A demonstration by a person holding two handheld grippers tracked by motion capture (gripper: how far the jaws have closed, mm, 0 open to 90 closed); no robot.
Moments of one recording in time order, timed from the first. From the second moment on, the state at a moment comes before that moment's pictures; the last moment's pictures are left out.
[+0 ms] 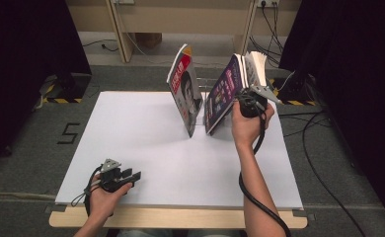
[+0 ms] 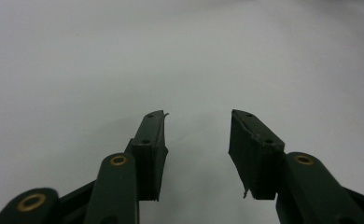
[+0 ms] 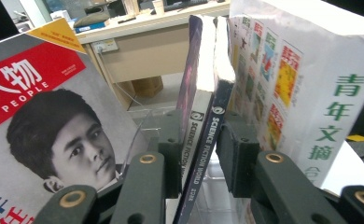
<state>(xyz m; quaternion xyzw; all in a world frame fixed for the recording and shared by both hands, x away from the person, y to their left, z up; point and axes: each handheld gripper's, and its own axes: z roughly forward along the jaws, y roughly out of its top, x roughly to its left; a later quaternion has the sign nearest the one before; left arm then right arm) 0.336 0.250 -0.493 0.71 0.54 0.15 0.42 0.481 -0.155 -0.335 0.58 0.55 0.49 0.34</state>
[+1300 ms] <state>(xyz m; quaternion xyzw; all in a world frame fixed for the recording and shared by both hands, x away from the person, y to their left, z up) 0.336 0.251 -0.493 0.71 0.54 0.16 0.42 0.481 -0.109 -0.326 0.52 0.59 0.51 0.34</state>
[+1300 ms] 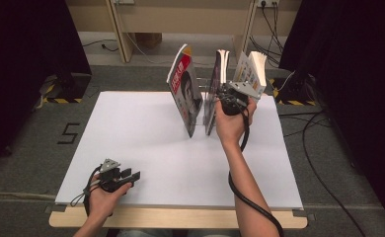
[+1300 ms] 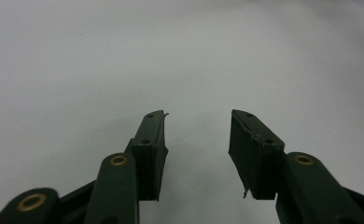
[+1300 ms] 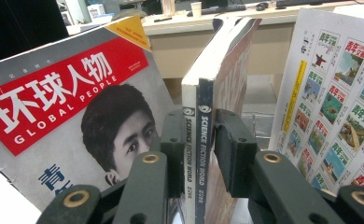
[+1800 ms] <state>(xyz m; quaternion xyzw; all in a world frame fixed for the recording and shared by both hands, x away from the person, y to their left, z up) 0.336 0.251 -0.493 0.71 0.54 0.15 0.42 0.481 -0.104 -0.326 0.52 0.60 0.51 0.34</state>
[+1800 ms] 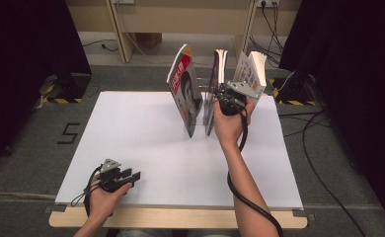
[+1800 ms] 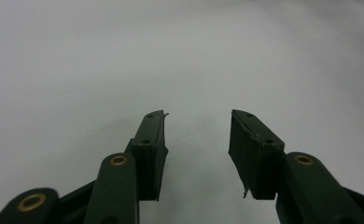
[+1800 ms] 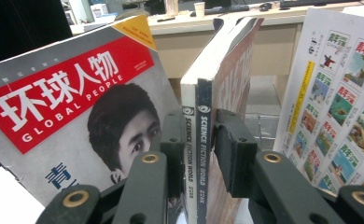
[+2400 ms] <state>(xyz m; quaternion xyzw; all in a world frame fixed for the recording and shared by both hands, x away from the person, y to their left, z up) 0.336 0.251 -0.493 0.71 0.54 0.16 0.42 0.481 -0.098 -0.327 0.51 0.60 0.51 0.34</state>
